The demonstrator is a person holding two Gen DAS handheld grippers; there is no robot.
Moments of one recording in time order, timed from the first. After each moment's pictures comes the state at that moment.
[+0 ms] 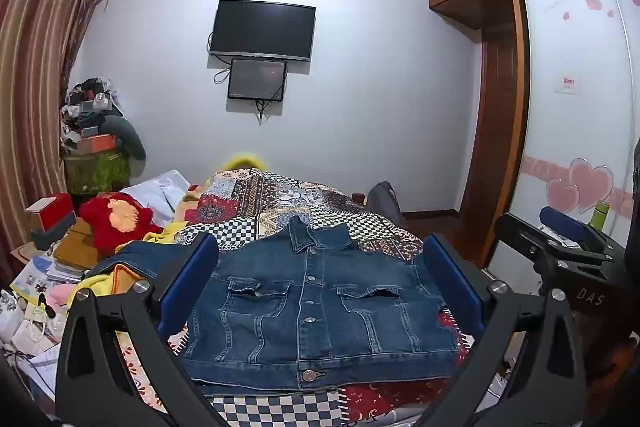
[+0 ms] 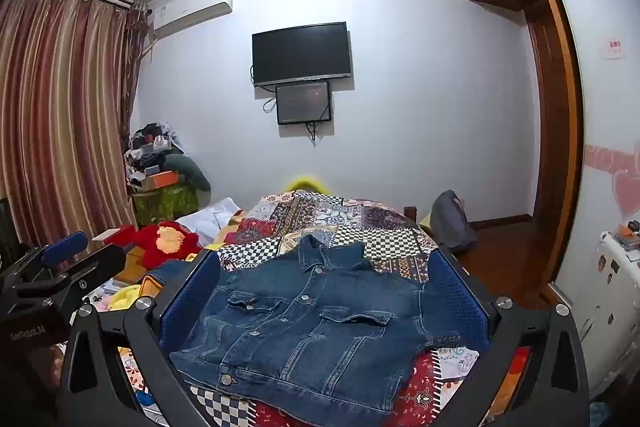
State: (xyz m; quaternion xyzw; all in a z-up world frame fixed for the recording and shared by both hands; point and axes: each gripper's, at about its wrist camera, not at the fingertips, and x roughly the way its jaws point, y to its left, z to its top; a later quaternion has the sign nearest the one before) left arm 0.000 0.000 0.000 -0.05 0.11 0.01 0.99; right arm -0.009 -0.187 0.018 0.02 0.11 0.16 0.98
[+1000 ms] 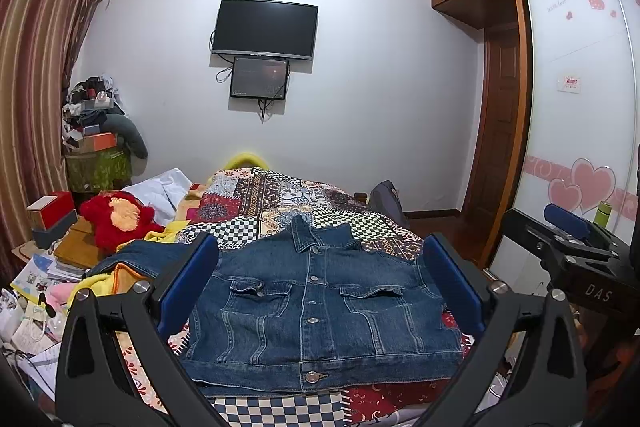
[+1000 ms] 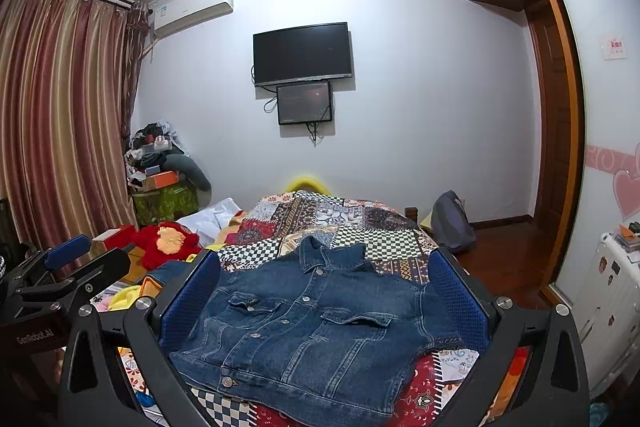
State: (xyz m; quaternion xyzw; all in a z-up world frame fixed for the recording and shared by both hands) left arm 0.005 0.002 -0.002 -0.06 0.11 0.01 0.99; right arm -0.008 -0.186 0.018 0.02 0.11 0.16 0.98
